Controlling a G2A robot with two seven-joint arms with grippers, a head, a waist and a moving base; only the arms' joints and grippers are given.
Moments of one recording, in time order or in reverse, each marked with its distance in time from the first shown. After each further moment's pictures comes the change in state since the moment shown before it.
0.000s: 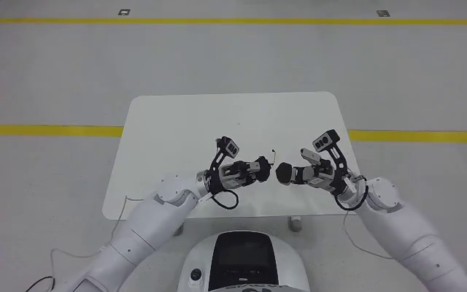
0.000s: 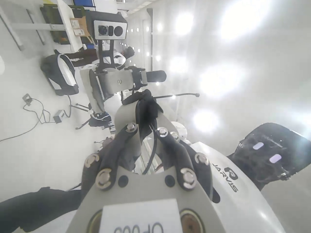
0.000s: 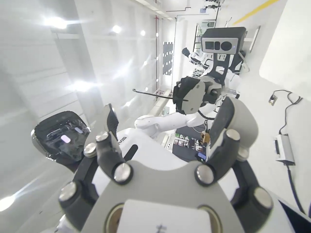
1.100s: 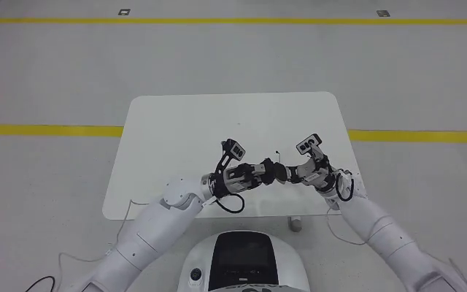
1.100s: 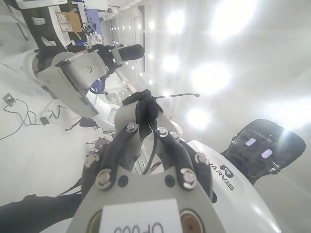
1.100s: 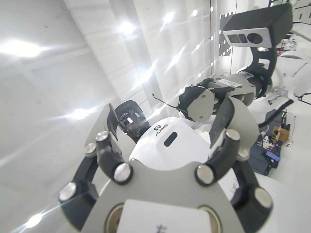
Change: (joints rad) left arm 0.032 -0.038 -0.011 -0.028 -0.012 -0.004 0.005; right arm 0.189 -0.186 -0.185 0.397 0.401 -0.001 0.393
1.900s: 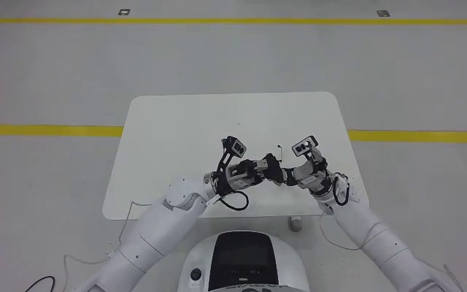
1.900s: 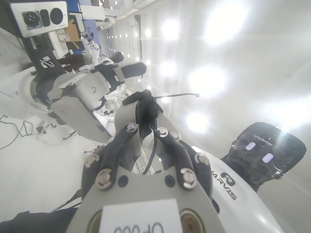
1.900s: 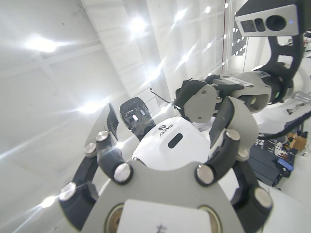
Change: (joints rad) left arm 0.015 -0.031 -0.026 -0.012 0.031 0.000 0.029; right arm -0.063 -0.041 0.046 -0.068 0.030 0.016 0.019
